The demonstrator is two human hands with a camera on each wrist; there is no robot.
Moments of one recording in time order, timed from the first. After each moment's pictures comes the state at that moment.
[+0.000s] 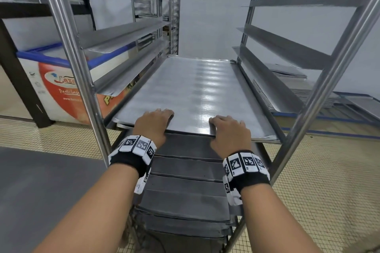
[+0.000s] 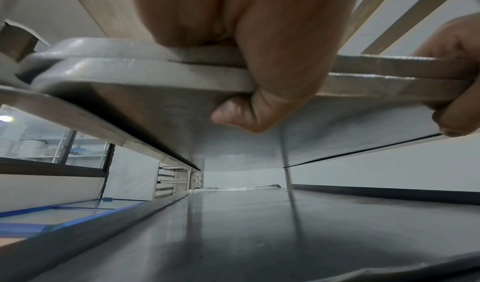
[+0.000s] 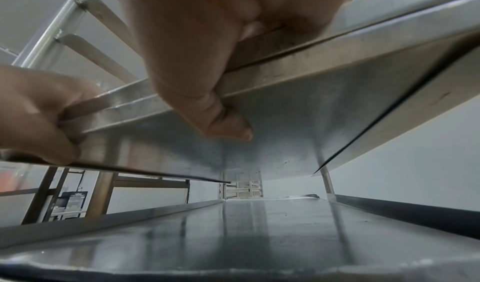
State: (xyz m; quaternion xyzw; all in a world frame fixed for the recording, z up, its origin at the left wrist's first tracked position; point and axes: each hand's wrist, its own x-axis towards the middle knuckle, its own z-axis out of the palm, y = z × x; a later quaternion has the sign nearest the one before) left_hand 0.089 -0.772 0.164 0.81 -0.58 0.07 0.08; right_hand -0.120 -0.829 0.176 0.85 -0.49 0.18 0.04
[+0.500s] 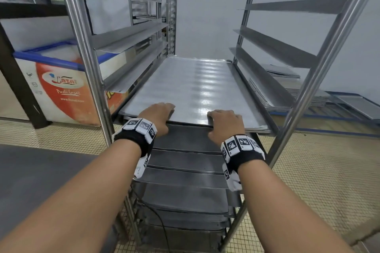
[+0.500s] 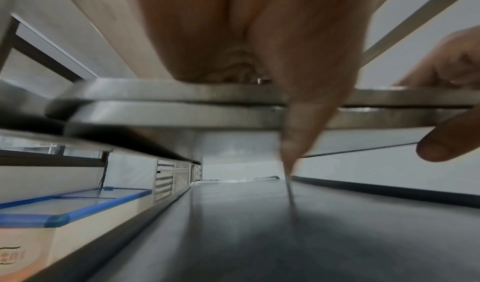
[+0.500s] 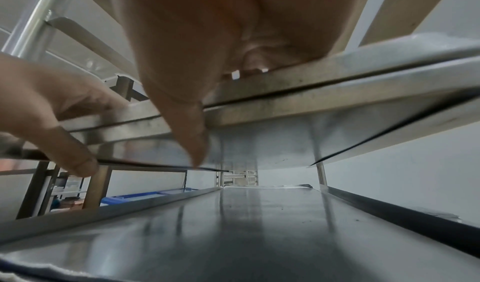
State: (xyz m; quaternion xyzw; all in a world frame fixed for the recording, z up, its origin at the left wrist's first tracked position) left_hand 0.104 -0.773 0.182 0.77 -0.62 -0.02 0.11; right_hand -0.107 -0.839 0.178 0.87 -0.48 0.13 0.05
